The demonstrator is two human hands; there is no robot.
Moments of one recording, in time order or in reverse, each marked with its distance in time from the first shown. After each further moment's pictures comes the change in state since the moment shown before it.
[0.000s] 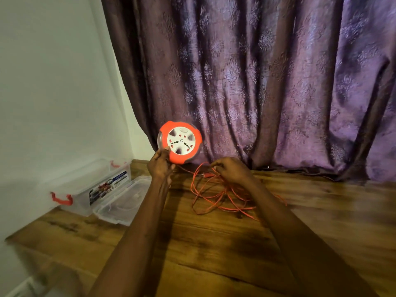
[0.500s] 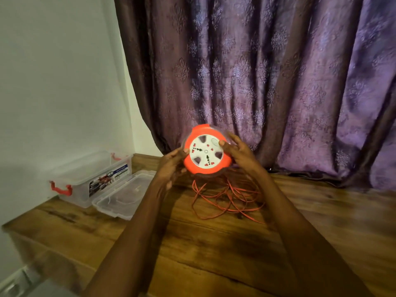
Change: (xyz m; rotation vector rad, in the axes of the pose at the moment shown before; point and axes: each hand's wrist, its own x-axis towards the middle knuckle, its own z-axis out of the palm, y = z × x) left_hand -0.012 -0.007 -0.014 0.222 -0.461 -0.060; right_hand 0.014 -0.012 -0.019 1.074 0.146 -0.012
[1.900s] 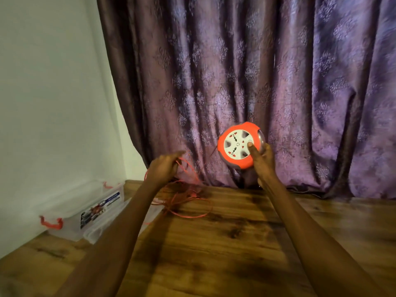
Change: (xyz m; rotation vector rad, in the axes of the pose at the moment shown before) left_hand 0.027 0.072 0.018 1.457 -0.002 0.562; right_hand 0.006 -0.036 -0.074 0.086 0.640 -0.181
